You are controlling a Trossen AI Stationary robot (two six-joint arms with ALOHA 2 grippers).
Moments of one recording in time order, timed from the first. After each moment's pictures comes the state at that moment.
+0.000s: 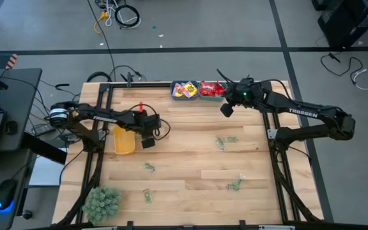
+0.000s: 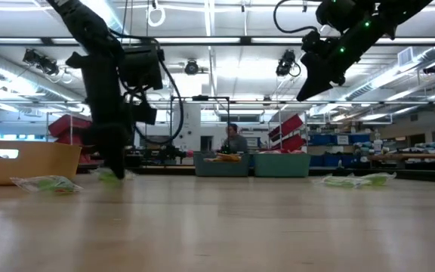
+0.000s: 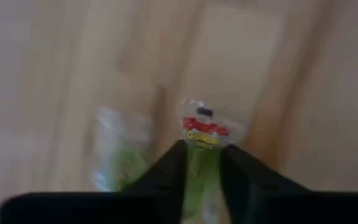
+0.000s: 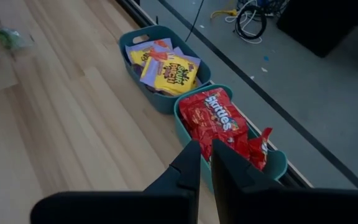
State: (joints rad) left arm 0.20 1.52 0.75 -0.54 -0.21 -0.06; right arm -0.49 1.11 0.78 -0.31 0.22 -0.02
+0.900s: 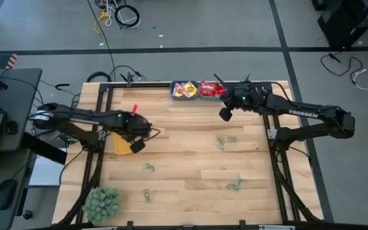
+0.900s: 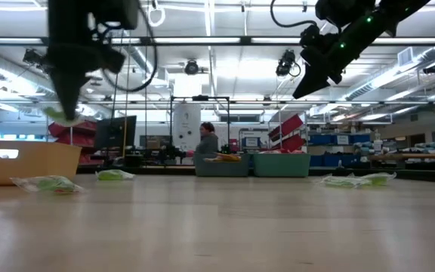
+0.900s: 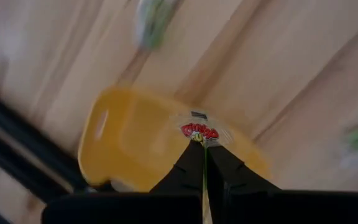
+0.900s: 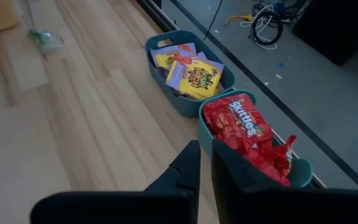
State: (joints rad) left arm -0.02 1.31 0.99 -1.24 -0.21 -0.67; right arm -0.41 1.11 0.78 -0.30 0.22 0.00
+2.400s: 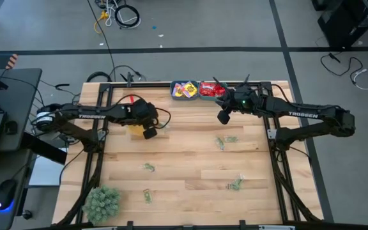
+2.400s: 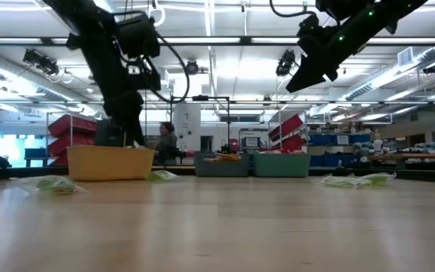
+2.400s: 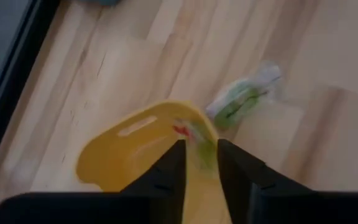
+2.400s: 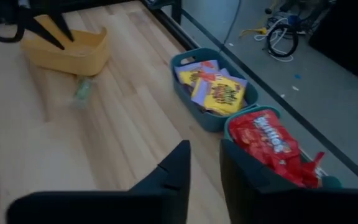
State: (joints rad) left arm 0.26 1.34 0.78 -0.50 -0.29 -0.03; right arm -0.34 1.11 0.78 -0.25 0.22 0.05
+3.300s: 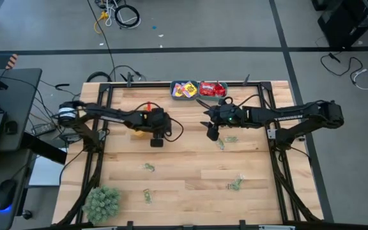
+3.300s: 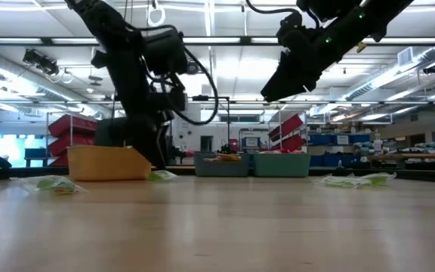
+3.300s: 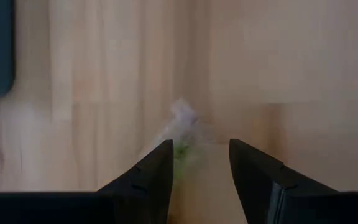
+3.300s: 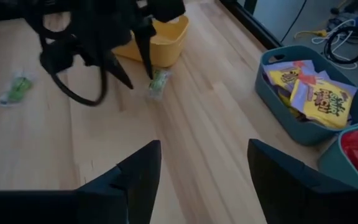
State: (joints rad) left arm 0.16 1.62 0.88 -0.37 -0.22 0.26; right arm -0.13 1.31 0.78 -0.07 0.21 0.13
